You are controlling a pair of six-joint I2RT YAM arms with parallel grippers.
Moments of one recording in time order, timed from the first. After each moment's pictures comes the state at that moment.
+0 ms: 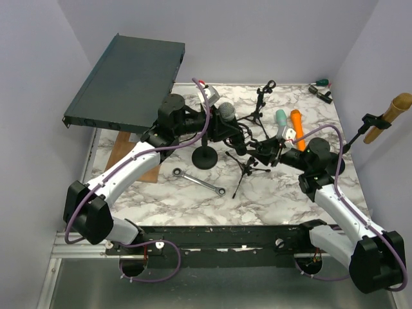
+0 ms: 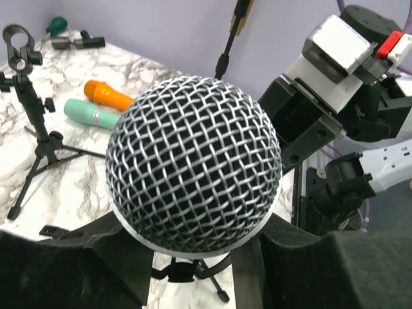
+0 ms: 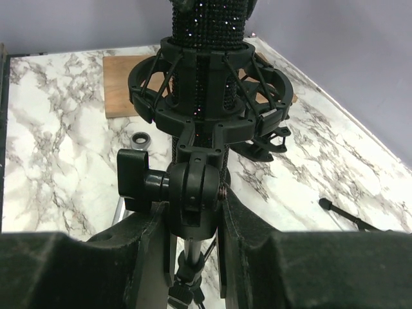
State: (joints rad) left arm -0.59 1.41 1.18 0.24 0.72 -0.27; right arm 0.22 0.98 0.50 0.50 -0.91 -0.14
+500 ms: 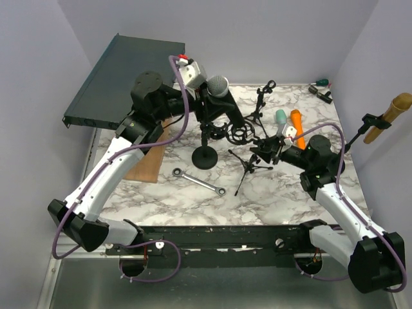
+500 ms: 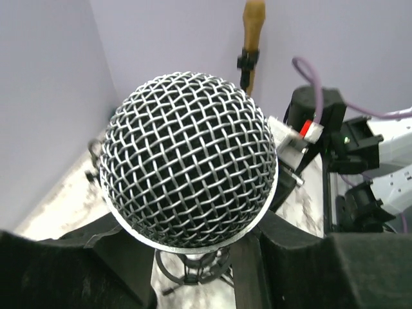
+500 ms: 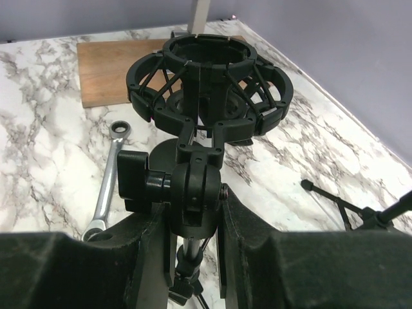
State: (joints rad) left arm -0.58 1.35 1.48 -0.04 0.72 -0.09; right arm 0.21 0.97 0.53 0.42 -0.87 -0.20
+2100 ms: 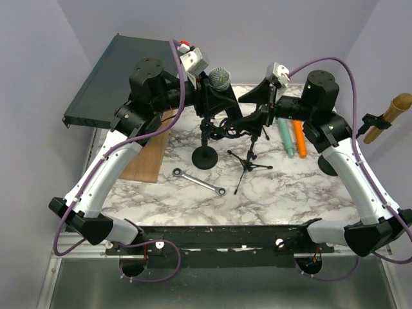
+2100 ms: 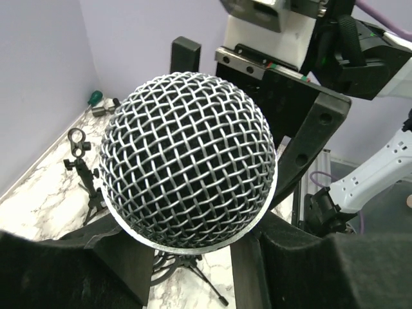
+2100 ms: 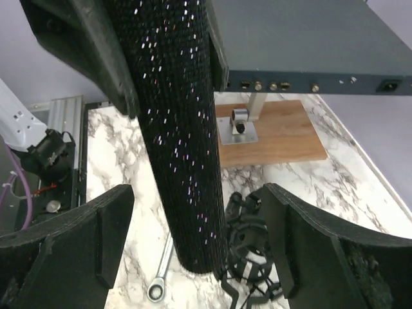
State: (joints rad) left arm -0.58 1.40 1.74 -0.28 0.72 -0.15; right arm 0.38 1.26 1.46 -0.29 -0.92 -0.13
